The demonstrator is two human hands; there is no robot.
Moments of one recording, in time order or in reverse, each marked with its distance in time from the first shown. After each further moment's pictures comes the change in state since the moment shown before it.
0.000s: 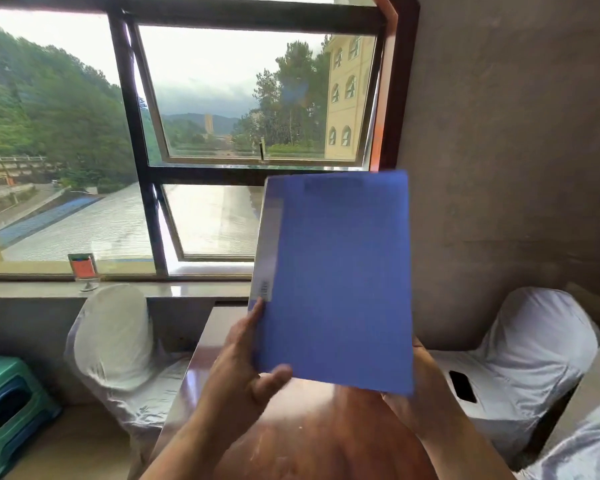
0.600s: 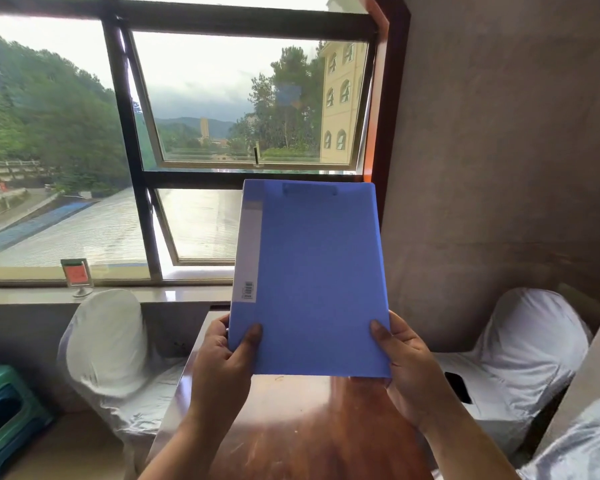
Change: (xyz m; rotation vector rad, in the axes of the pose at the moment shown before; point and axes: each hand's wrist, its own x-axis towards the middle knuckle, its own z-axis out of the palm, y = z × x) left_hand 0.014 0.012 0.006 -0.273 0.300 -0.231; right_hand -0.008 -0.028 0.022 -0.278 -0.003 -0.057
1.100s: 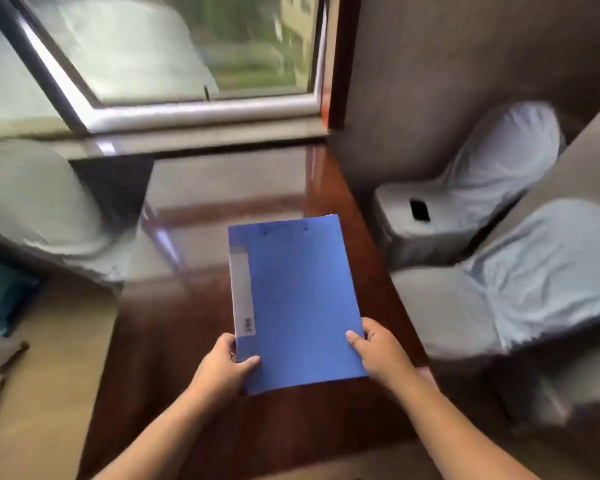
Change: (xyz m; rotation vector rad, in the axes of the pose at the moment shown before) left_hand -0.178 -0.251 -0.014 0.681 -0.616 -0.702; right_hand -0.158 0.244 -0.128 -0.669 0.235 0.608
